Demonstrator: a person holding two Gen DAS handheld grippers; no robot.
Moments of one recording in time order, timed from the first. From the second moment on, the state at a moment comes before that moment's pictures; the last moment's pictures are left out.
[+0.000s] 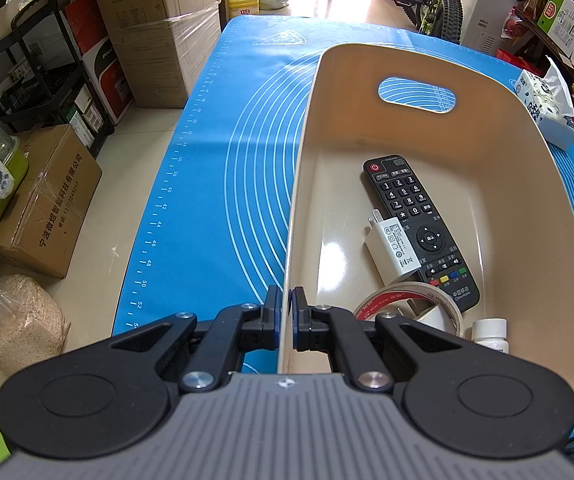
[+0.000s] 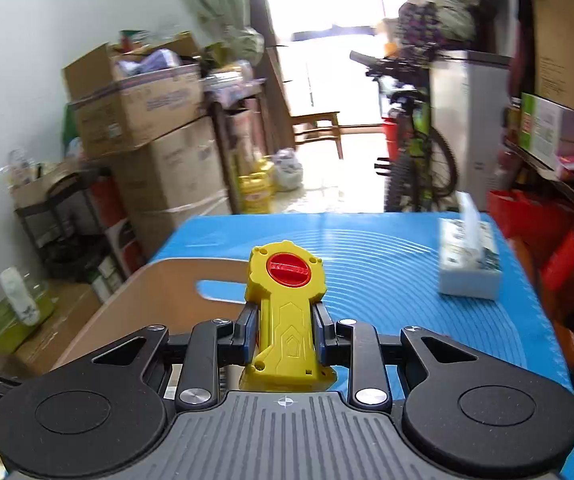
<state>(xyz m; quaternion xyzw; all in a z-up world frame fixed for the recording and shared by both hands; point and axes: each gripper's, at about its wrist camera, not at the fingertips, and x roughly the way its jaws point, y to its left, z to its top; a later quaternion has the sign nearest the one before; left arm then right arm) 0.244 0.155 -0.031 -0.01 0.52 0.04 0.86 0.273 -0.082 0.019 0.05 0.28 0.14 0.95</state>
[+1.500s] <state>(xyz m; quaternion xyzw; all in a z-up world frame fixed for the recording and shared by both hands) 0.245 0.154 -0.032 -0.01 0.52 0.04 0.86 0.277 0.001 -0.011 -0.01 0.38 0.24 0.90</state>
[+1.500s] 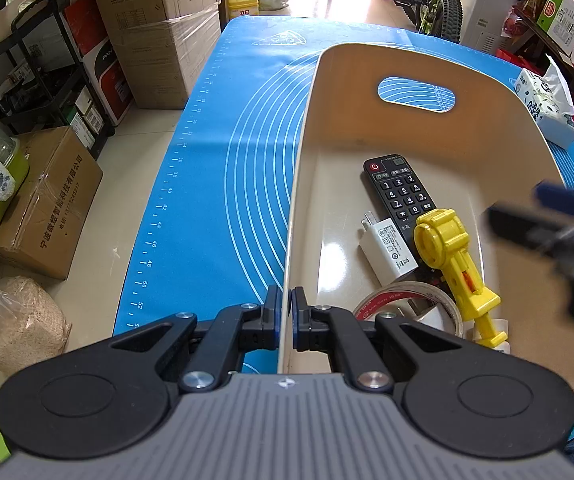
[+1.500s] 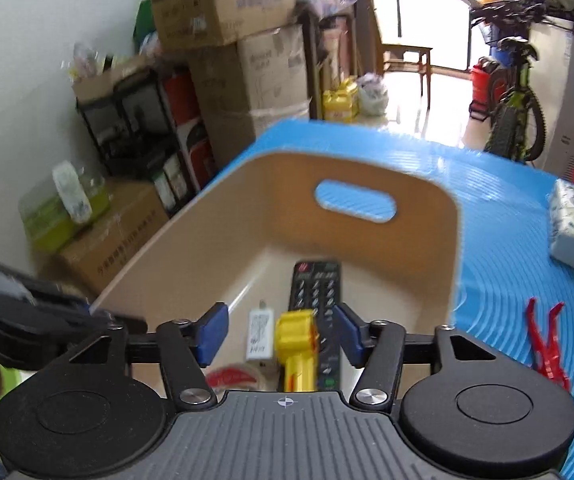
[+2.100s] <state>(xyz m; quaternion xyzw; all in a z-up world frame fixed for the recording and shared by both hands) 0.245 0.154 -0.032 -0.01 0.52 0.04 0.86 0.309 -0.135 -0.005 0.00 0.35 0.07 0.94</state>
